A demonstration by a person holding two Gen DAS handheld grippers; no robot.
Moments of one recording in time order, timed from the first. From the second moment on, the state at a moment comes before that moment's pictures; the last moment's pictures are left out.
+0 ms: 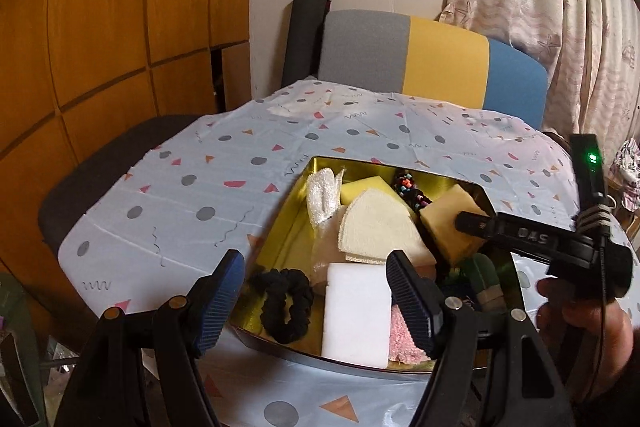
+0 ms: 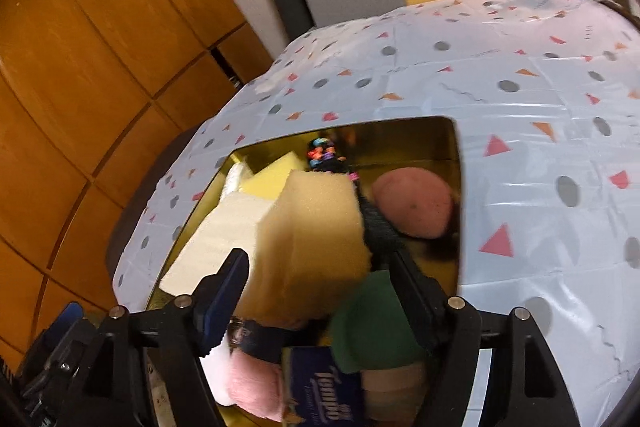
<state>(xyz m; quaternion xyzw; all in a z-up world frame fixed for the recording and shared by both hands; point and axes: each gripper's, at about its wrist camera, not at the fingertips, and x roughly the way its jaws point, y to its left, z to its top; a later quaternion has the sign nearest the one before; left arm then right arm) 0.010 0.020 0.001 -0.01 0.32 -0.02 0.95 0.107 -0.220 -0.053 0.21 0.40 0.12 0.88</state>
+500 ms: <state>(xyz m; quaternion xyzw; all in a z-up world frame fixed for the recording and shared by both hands) 0.013 0.020 -0.007 -0.01 0.35 0.06 0.93 0.045 -0.221 -0.029 0.15 0.39 0.05 0.91</state>
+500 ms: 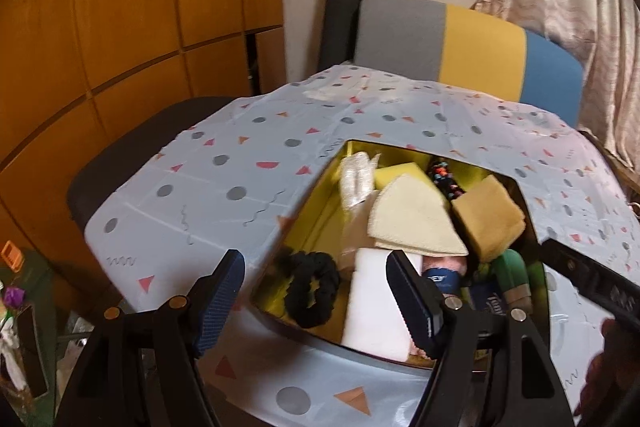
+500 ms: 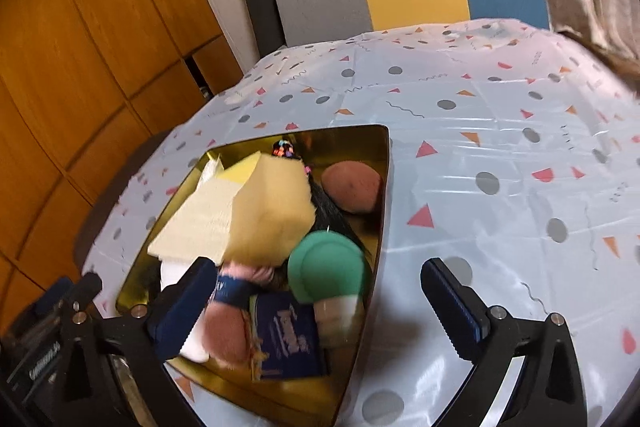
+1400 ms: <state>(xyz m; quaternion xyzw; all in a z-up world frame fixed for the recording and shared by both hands) 0.011 0.030 0.008 0.01 0.40 0.10 0.91 0.014 -0.153 0.004 0.05 0.45 -0.05 0.89</state>
